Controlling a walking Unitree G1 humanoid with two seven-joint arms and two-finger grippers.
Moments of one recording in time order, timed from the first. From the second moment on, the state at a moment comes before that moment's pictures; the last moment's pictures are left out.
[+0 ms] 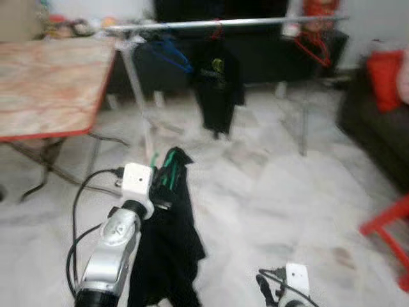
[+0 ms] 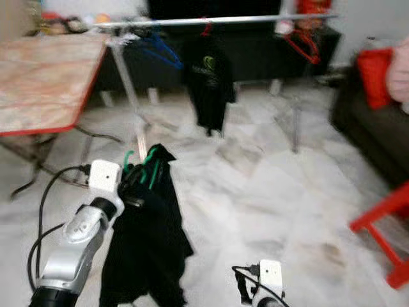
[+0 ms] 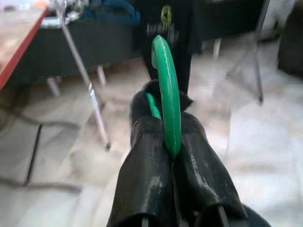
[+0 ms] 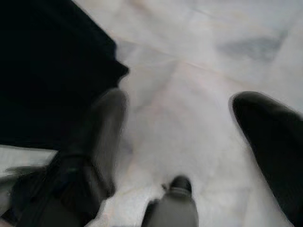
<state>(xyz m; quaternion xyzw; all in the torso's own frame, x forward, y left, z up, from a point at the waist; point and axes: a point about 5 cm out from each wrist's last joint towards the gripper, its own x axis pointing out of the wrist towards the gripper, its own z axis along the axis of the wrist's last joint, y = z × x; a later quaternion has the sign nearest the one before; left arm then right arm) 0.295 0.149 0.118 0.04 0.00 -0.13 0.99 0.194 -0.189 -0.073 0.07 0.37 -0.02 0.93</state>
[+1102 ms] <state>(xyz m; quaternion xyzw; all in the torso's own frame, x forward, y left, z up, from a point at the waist) 0.296 0.113 0.144 0.07 0.02 -0.38 0.92 0.293 -0.205 0.044 0.01 0.10 0.25 0.96</state>
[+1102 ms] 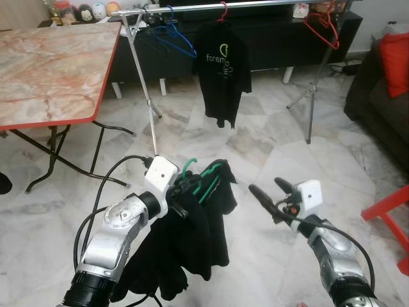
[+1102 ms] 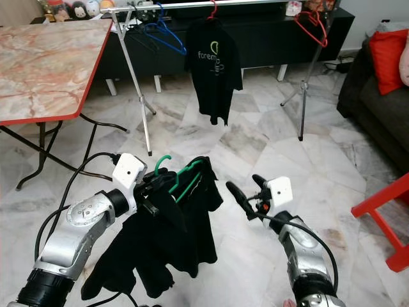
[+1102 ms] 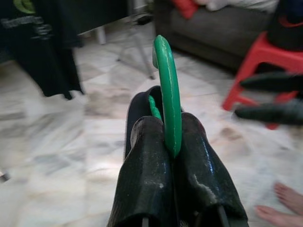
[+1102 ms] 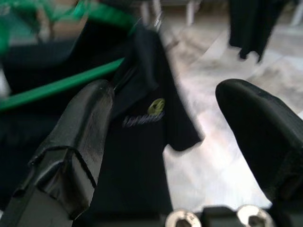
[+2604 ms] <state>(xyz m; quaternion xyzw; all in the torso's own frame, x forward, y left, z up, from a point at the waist) 0.278 0.088 0.161 0.04 0.04 -0.50 0.86 0.285 -0.193 0.031 -0.02 0.11 0.20 0.97</state>
